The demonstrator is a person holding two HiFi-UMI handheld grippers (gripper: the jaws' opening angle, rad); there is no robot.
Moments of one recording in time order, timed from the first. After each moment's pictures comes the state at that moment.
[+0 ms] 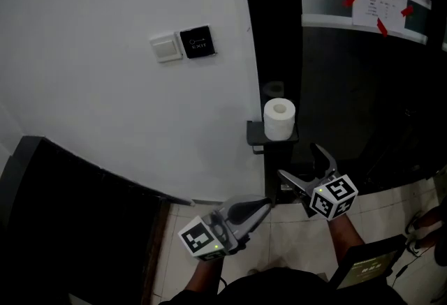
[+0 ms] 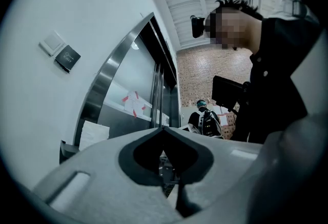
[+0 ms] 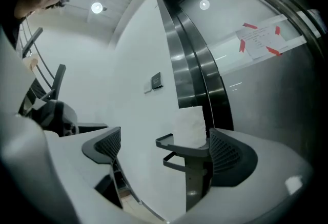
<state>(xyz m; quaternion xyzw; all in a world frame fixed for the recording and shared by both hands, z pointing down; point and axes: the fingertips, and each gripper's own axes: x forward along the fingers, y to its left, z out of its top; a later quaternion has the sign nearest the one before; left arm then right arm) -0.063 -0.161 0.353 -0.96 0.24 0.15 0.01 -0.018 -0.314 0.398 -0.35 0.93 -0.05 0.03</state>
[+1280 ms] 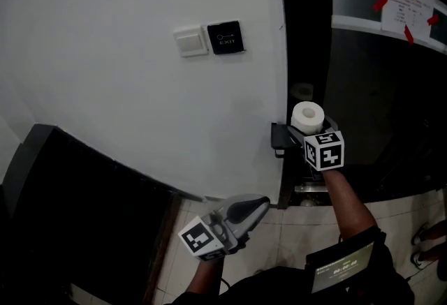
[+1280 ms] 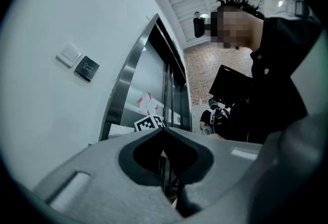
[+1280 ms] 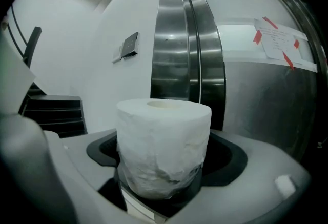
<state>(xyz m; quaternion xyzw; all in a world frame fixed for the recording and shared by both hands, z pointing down) -0.125 -0.181 0.362 -0.94 0.30 0.14 0.01 -0.071 -0.463 0.413 -0.46 0.88 -0.04 -0.12</state>
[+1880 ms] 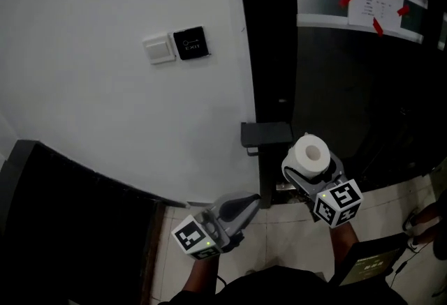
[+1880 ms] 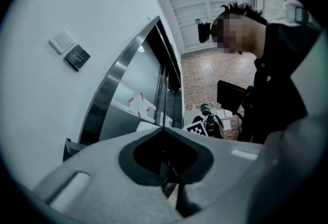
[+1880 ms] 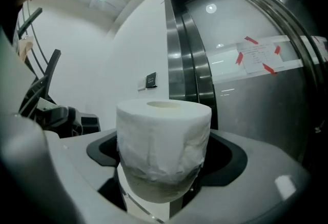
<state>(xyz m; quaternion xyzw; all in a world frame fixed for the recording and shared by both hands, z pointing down) -0.084 -0.179 0.353 -0.95 0.25 0.17 -0.01 0.003 -0.307 0.383 -0.40 0.92 -0.02 -0.01</state>
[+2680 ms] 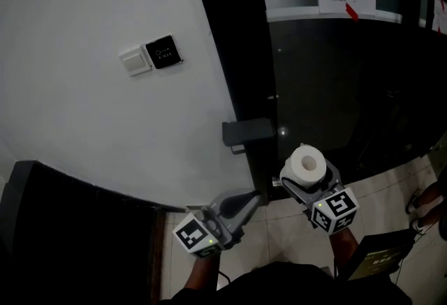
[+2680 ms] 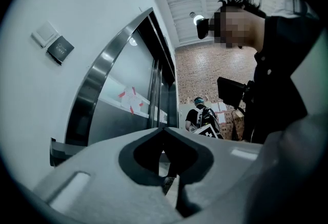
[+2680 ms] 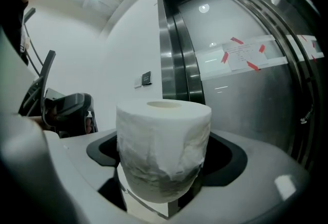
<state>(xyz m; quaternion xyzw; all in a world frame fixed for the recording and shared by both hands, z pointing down) -0.037 -0.175 0.357 -0.96 0.23 0.14 0.01 0.052 -0.270 0.418 -0.43 0.90 -0.04 -0.01</state>
